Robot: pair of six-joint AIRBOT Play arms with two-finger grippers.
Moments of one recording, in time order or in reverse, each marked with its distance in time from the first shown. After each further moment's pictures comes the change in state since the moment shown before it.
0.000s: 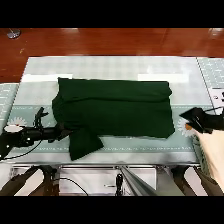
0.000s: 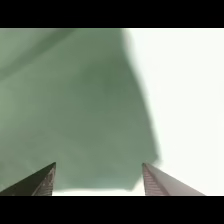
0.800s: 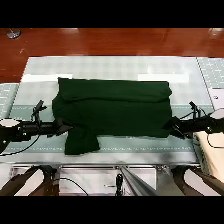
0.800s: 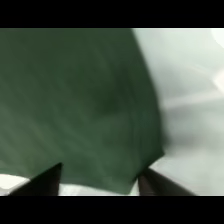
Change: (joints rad) left arm -0.011 0.000 0.082 0.003 -0.074 0.011; right arm 0.285 -0.267 -0.066 -0.029 -0.145 0.072
